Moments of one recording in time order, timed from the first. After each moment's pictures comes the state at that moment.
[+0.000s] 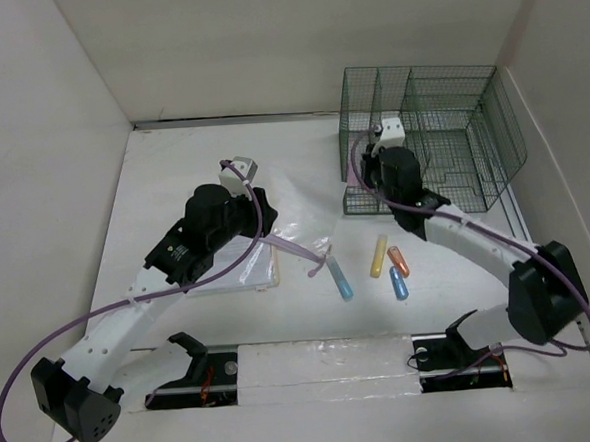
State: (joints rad) left arm -0.62 0.97 0.92 -0.36 0.00 -0.28; right arm 0.48 1.46 1.03 0.18 0.31 0.17
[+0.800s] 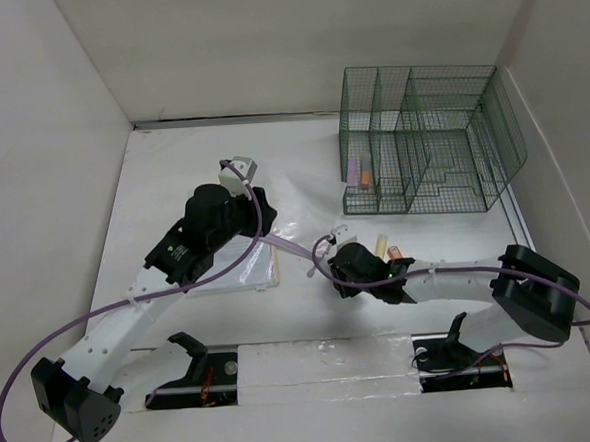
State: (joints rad) left arm -0.62 0.97 0.92 -0.36 -0.01 -0.28; right arm 1.00 1.39 0.58 -0.04 0.26 0.45
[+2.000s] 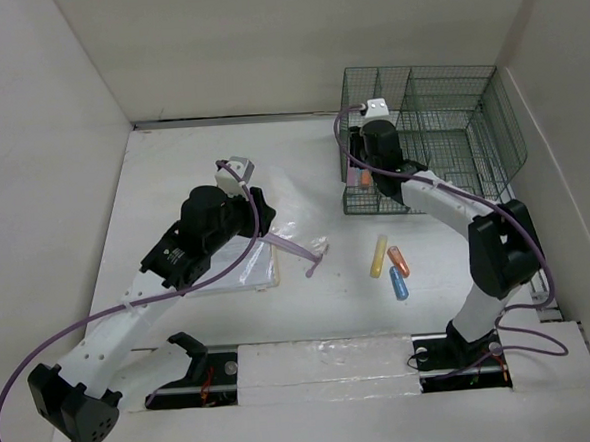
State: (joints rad) left arm -0.62 0.95 0.92 -0.36 -0.01 -0.28; right arm 0.45 1.71 1.25 0.07 0.33 0.15
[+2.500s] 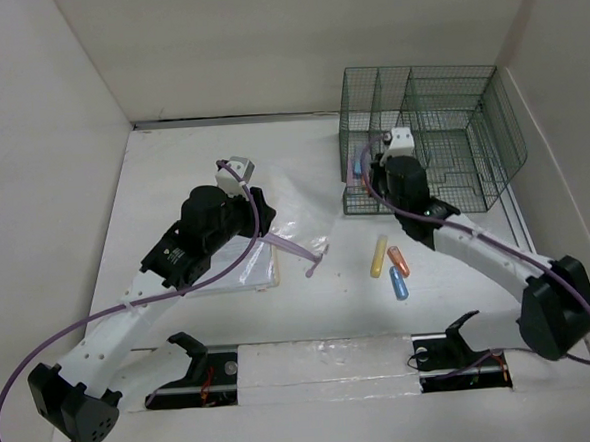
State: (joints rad) left arm -0.62 0.95 0.92 -0.36 -0.01 -0.28; right arm 0.51 1.34 0.94 0.11 0.36 0.22
